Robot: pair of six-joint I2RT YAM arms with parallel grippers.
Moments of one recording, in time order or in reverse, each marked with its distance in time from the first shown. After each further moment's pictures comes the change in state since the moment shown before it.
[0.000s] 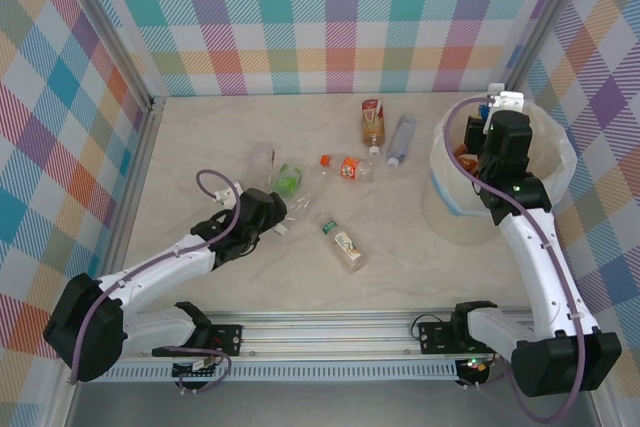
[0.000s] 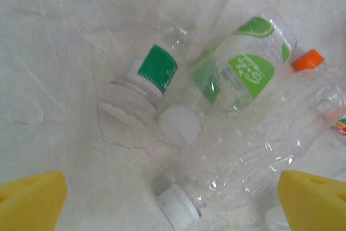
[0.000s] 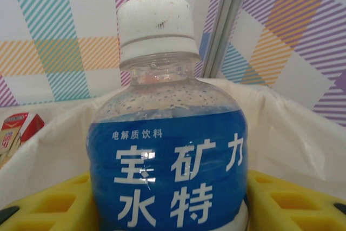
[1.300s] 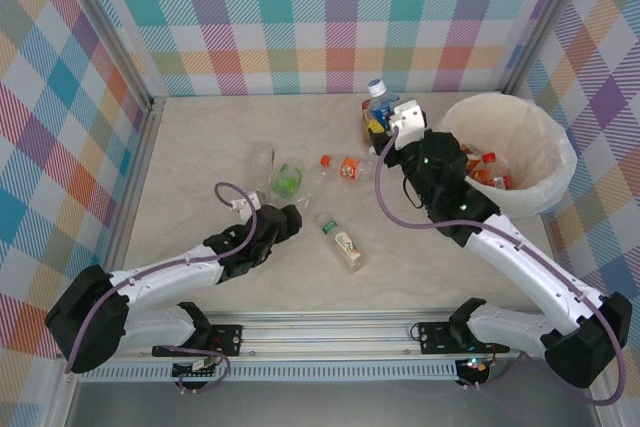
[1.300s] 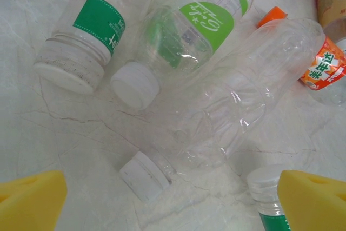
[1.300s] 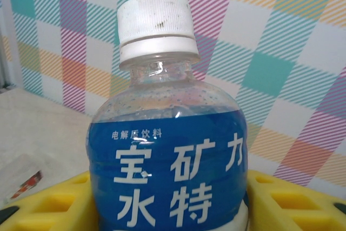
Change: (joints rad) left arm -0.166 0.021 -0.125 0.214 -0.058 0.004; right arm 0.544 0.025 -0.077 0.412 -0.032 -0.230
